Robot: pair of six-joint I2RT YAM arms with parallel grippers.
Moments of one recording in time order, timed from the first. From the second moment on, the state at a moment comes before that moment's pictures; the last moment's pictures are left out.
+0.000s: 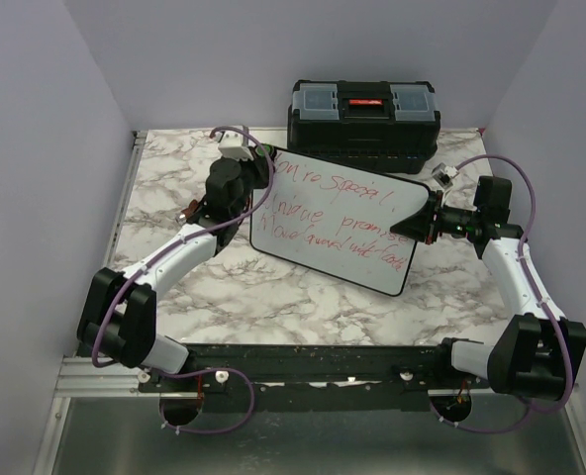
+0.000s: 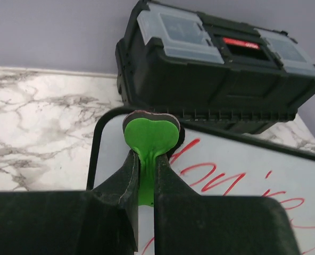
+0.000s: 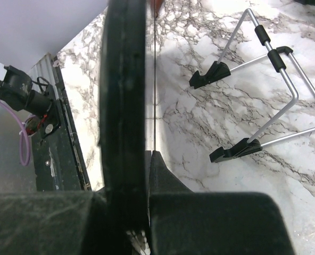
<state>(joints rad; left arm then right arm) -0.45 1.44 0.94 0.43 -0.16 -0.36 -0.14 1.22 0.87 -0.36 -1.25 -0.24</state>
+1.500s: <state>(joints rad) -0.48 1.51 1.11 0.36 -0.12 -0.24 -0.14 1.22 0.87 -0.36 -1.24 -0.25</state>
